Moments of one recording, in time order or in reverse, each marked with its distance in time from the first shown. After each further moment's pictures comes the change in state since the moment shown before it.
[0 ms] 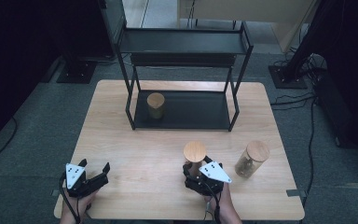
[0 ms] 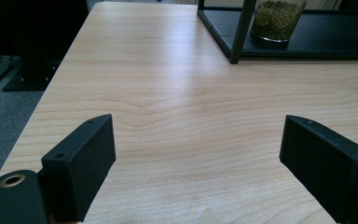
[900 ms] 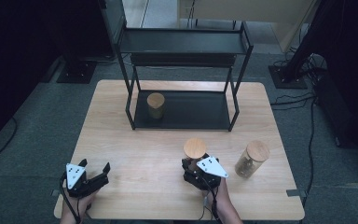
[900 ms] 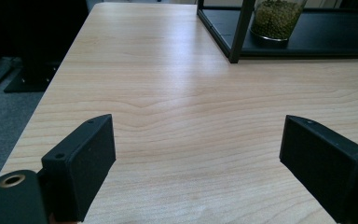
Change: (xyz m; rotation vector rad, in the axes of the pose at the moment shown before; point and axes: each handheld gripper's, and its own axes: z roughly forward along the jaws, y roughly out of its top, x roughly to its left) left arm -0.001 0.000 0.000 0.000 0.003 0.010; right arm 0.000 0.008 0.014 -0.017 -0.021 -0.005
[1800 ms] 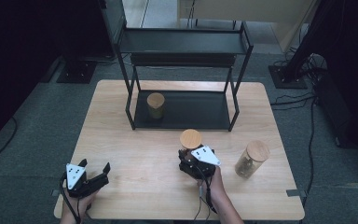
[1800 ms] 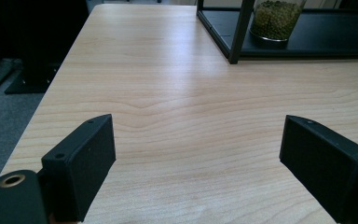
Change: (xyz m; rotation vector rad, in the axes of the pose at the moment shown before) left arm 0.000 0.000 0.000 -0.005 -0.001 0.002; right arm 0.000 0.016 0.029 0.023 -0.031 0.002
